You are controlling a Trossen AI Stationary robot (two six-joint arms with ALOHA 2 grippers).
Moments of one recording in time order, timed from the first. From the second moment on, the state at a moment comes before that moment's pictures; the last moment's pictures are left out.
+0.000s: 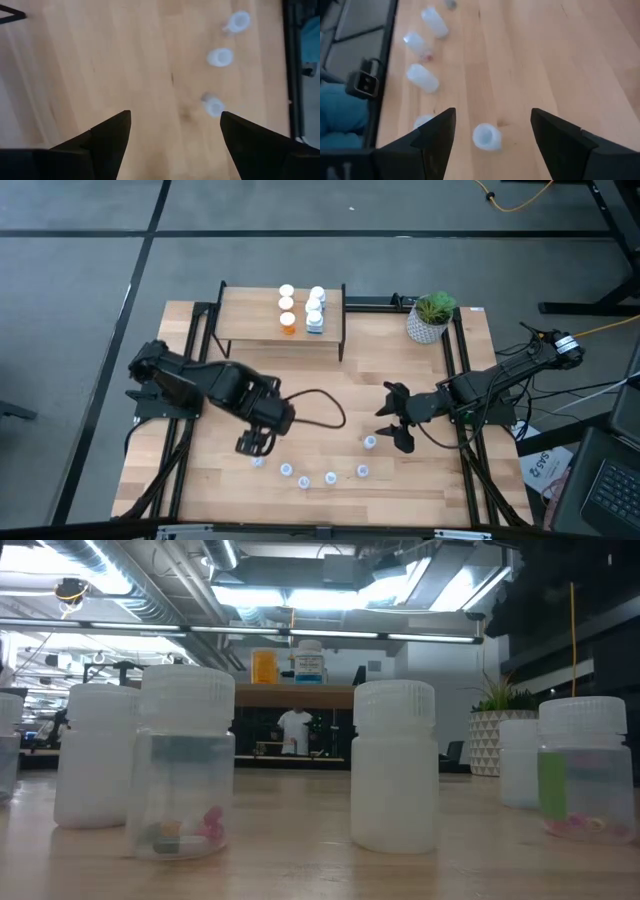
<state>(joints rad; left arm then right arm) -0.37 1.71 1.92 -1.57 -0.09 -0.20 0.40 1.12 0.76 -0.39 0.16 0.55</state>
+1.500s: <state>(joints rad) -0.67 1.71 1.92 -1.57 -0.33 -0.58 0.45 1.13 0.77 -0.31 0.02 0.35</state>
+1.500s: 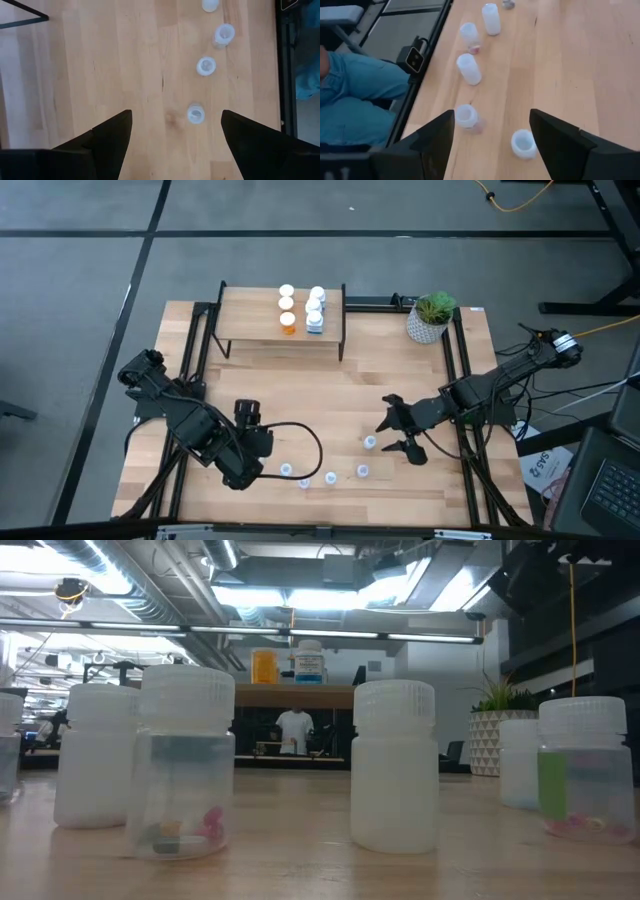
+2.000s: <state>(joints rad) -0.67 1.72 1.92 -1.57 -0.33 -0.60 0.45 1.59 1.28 -0.92 0.04 0.28</state>
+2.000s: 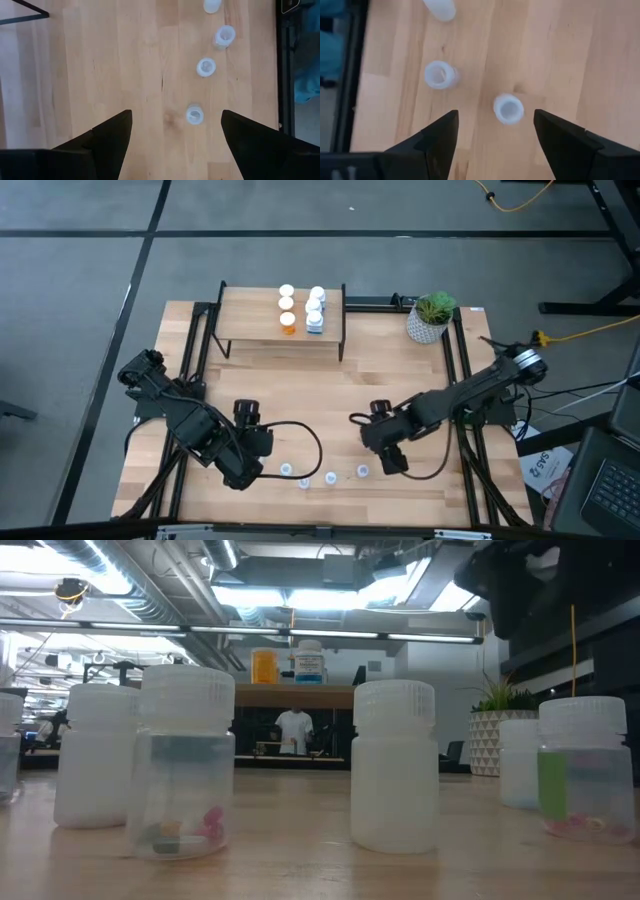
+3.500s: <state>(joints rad) -0.69 1.72 1.92 -1.57 -0.33 -0.64 0.47 1.74 1.15 -0.78 0.18 0.29</state>
